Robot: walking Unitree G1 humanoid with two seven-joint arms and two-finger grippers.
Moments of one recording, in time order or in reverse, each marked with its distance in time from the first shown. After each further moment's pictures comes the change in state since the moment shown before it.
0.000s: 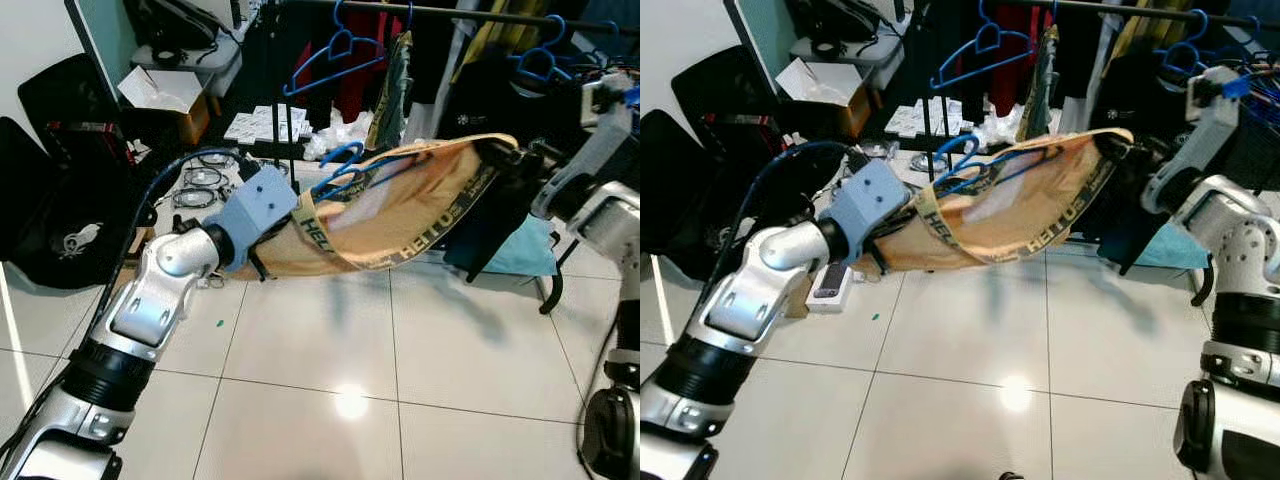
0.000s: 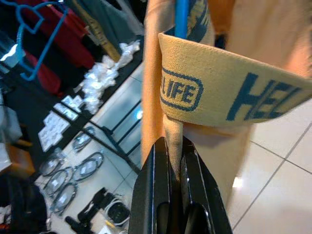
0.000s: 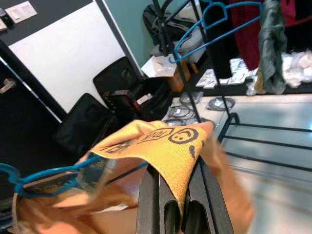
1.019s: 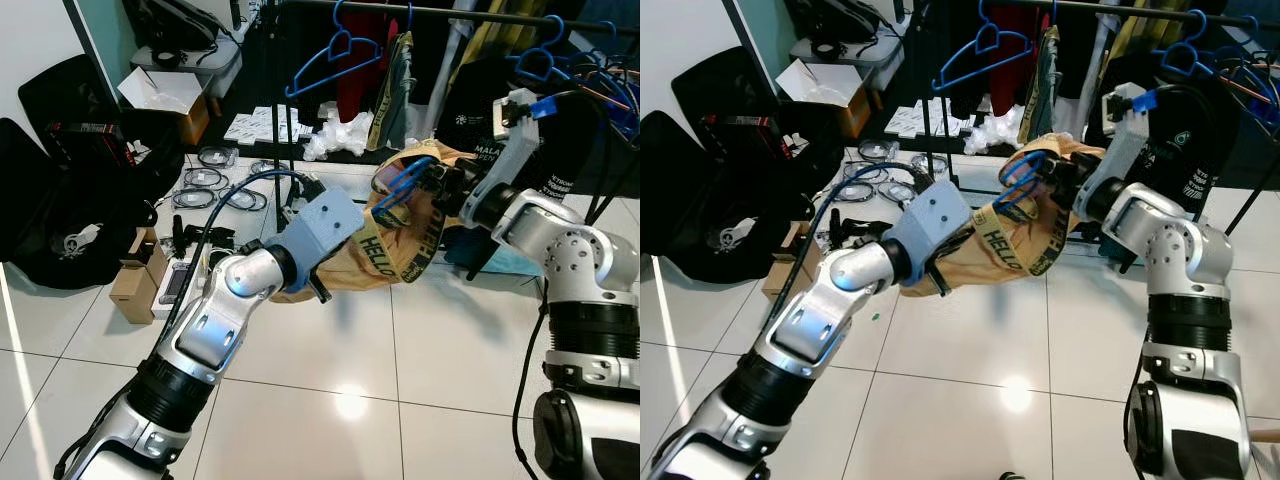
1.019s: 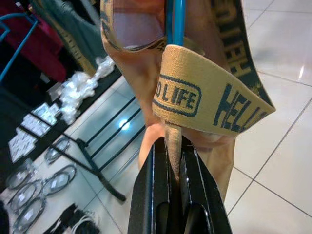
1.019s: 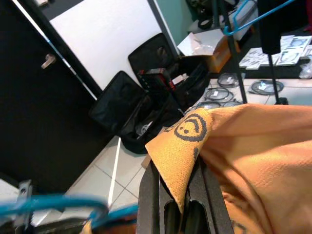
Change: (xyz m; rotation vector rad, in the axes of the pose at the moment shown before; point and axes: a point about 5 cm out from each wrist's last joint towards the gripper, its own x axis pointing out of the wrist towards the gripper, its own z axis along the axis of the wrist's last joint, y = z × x) left arm 0.028 -0.044 0.023 -0.090 -0.030 -0.011; right arm 0.034 0.044 -0.037 0.037 0.094 0.146
